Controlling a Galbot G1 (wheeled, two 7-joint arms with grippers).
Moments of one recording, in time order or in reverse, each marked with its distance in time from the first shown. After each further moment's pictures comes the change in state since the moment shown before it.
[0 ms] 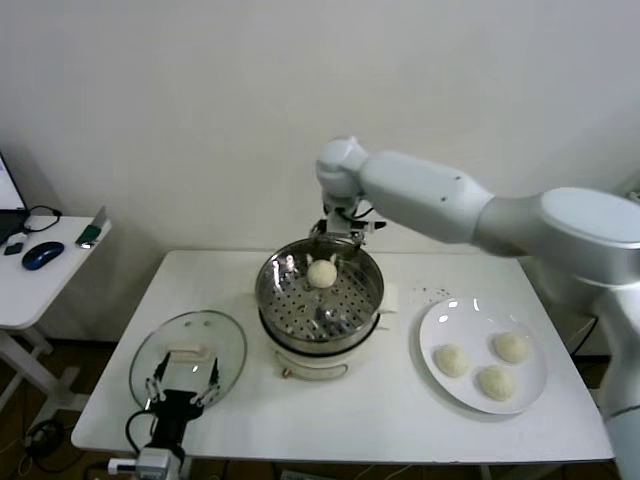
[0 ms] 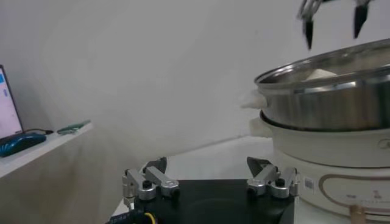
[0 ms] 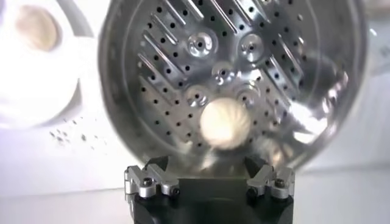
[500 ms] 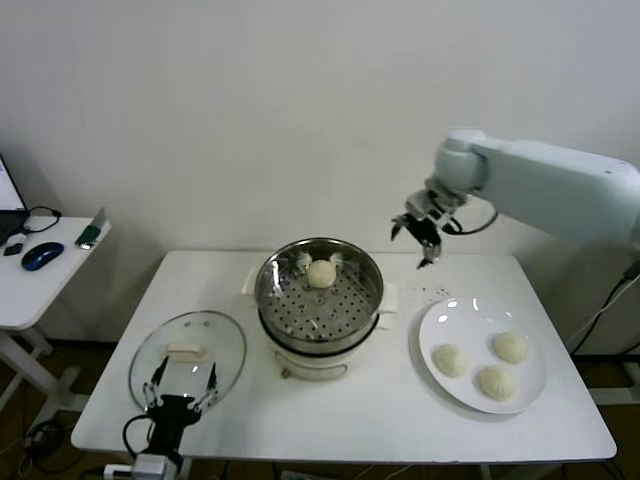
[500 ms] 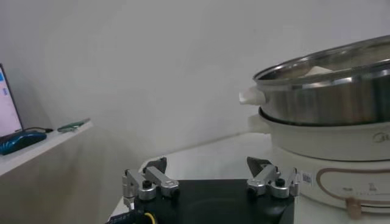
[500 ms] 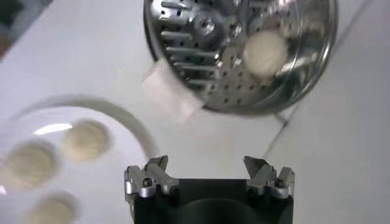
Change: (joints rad) left arm 0.018 0.014 -0.005 0.002 -0.012 -0.009 -0.001; right arm 0.016 -0.397 -0.147 0.164 0.373 -0.402 0.029
